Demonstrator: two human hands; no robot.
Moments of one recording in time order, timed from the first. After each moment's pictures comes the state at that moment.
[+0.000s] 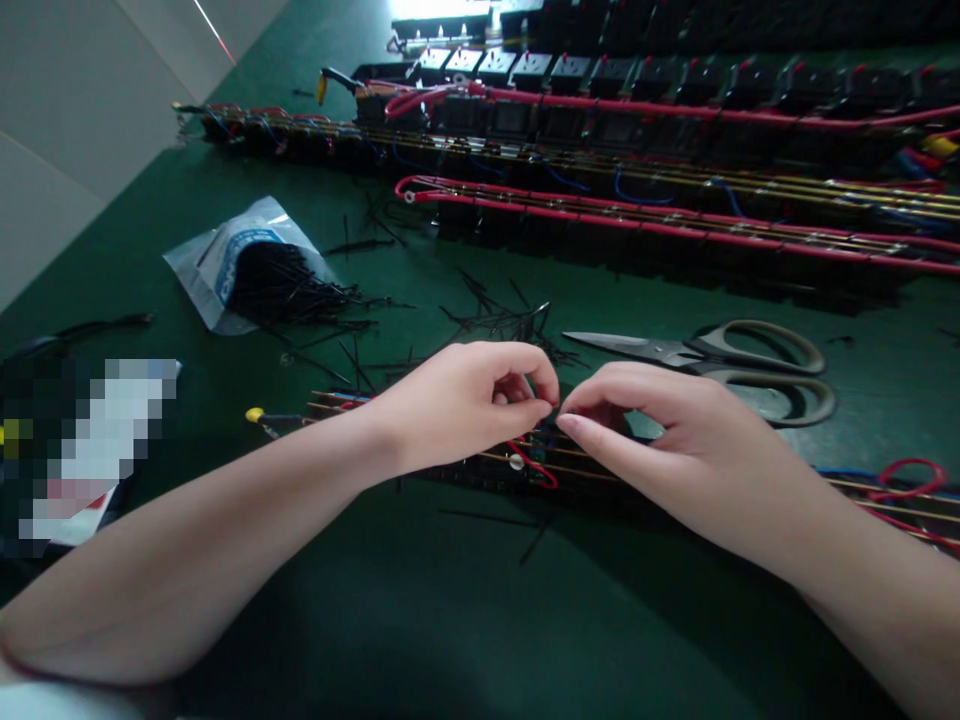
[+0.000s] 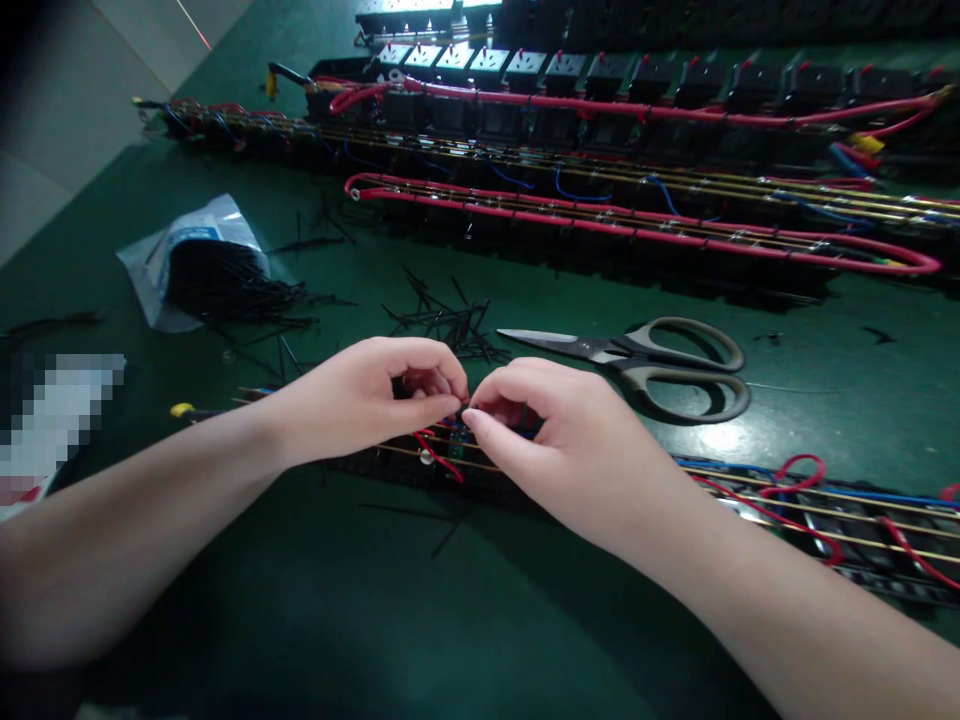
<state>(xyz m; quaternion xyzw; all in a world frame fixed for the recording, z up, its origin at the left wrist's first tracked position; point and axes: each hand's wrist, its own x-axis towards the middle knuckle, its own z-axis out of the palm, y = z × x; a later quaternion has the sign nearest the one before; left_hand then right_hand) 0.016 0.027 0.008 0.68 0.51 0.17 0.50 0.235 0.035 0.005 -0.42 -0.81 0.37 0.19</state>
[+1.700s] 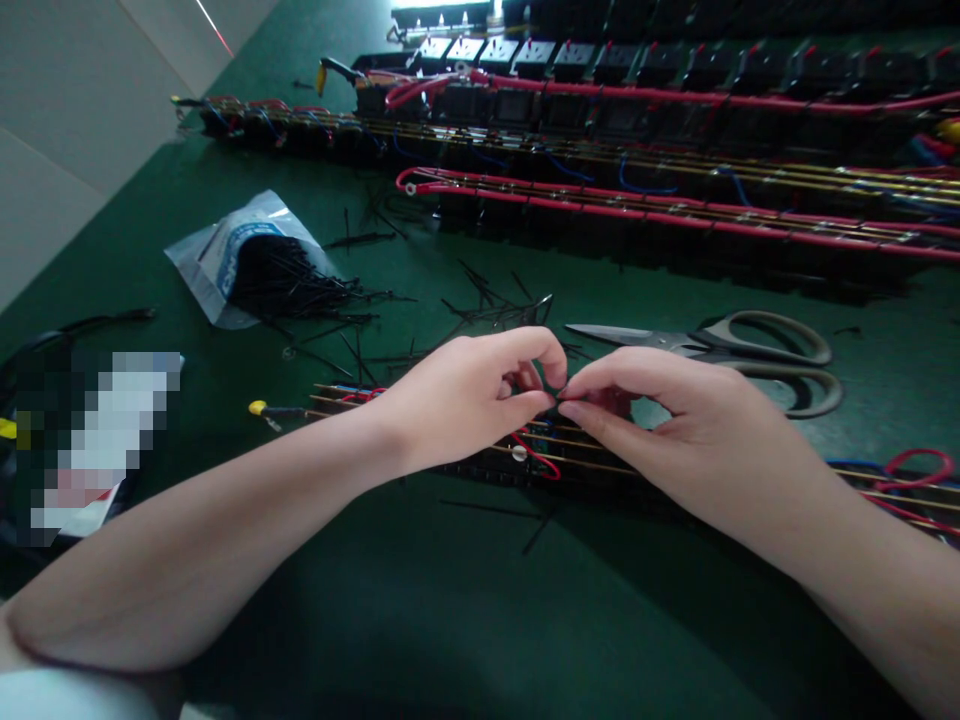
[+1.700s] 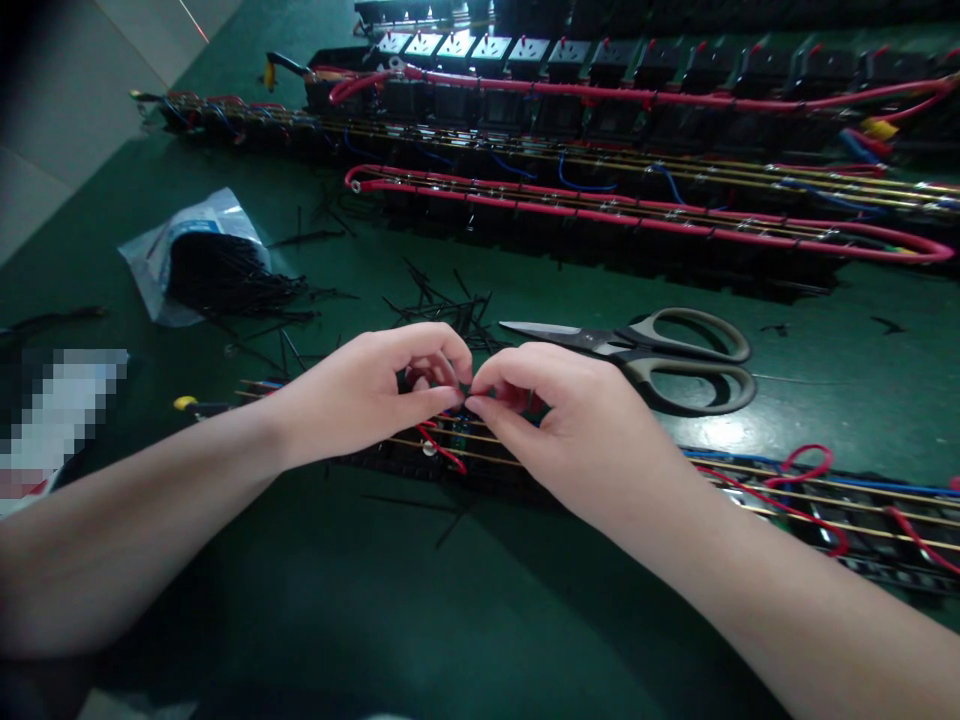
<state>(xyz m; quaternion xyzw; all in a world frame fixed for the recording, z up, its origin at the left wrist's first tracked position) 0.016 0.023 0.007 0.70 0.51 0.19 0.47 0.236 0.034 0.000 -0.40 -0.83 0.32 0.21</state>
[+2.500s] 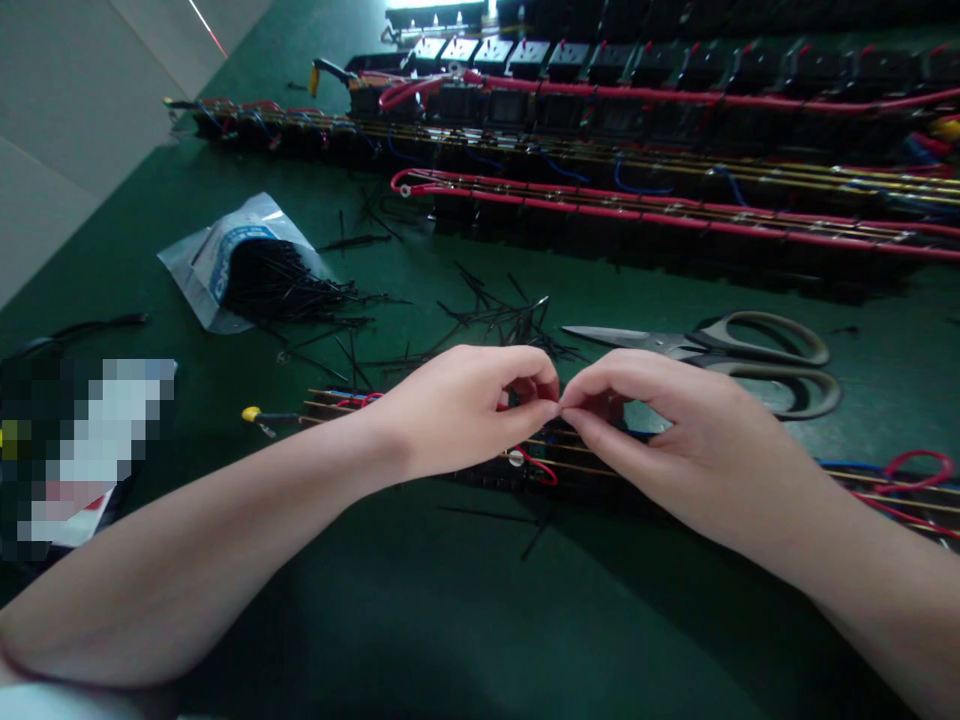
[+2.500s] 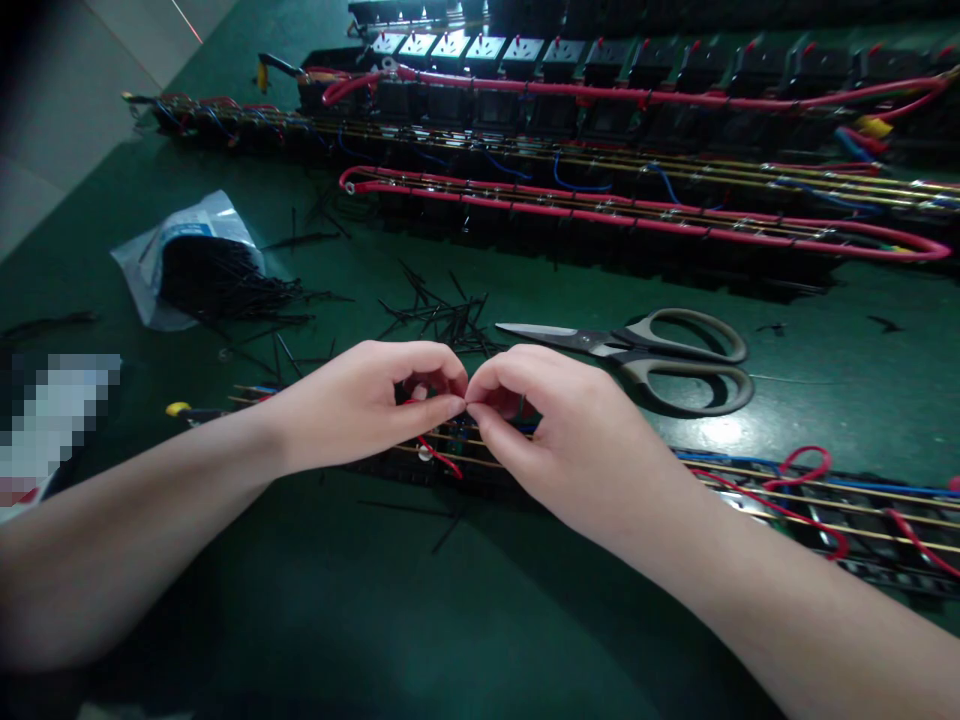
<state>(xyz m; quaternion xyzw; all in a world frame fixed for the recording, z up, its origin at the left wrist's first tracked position) 0.019 0.023 0.009 0.72 0.50 0.16 0.45 0.236 0.033 0.000 -0.39 -0.83 0.33 0.22</state>
